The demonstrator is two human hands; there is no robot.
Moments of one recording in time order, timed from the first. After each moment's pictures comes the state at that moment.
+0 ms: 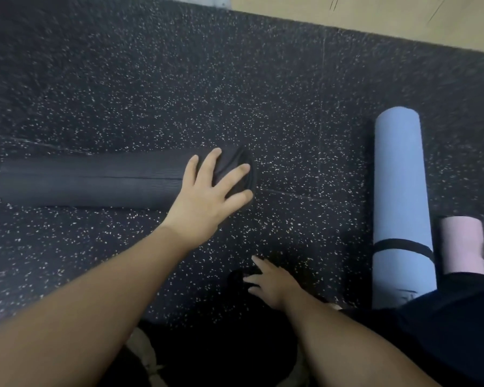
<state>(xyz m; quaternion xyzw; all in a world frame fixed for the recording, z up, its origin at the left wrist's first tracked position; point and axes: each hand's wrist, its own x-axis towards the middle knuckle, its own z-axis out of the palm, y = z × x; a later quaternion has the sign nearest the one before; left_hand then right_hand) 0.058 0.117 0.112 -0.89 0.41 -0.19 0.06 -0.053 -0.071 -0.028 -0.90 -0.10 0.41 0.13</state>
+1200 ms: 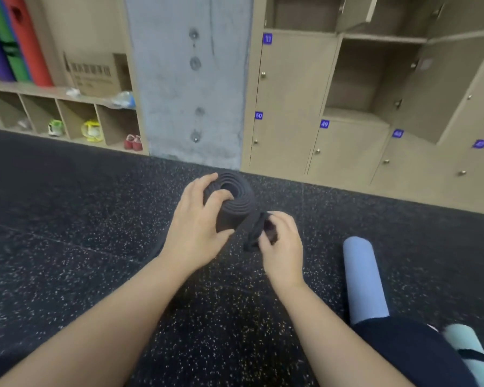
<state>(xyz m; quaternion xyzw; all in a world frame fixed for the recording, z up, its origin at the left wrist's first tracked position) -0.016 0.144 0.352 -0.88 0.25 -0.33 -0.23 -0.032 -0.026 0.305 -0.84 -0.02 -0.33 0.42</state>
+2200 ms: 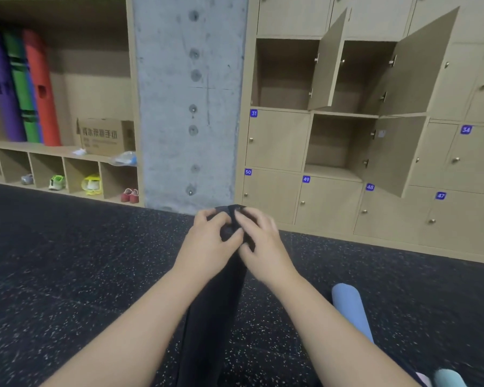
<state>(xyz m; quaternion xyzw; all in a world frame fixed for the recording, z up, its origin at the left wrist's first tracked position) -0.061 0.123 0.435 -0.88 0.15 -0.21 -0.39 -0.066 -0.015 0.419 -0.88 -0.19 -0.30 0.30</state>
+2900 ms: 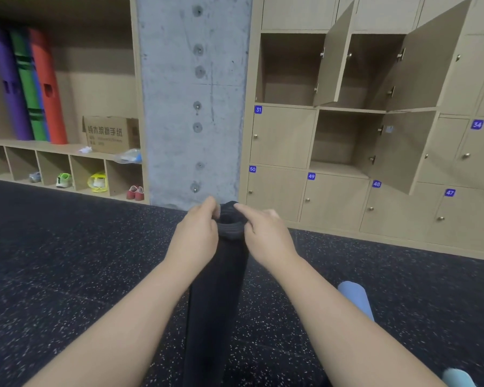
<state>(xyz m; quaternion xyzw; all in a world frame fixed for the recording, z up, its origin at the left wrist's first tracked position) -0.058 0.142 0.447 -0.89 0.12 -0.26 -0.36 -0.066 -0.003 0.452 -0.93 -0.10 -0.22 0.26</state>
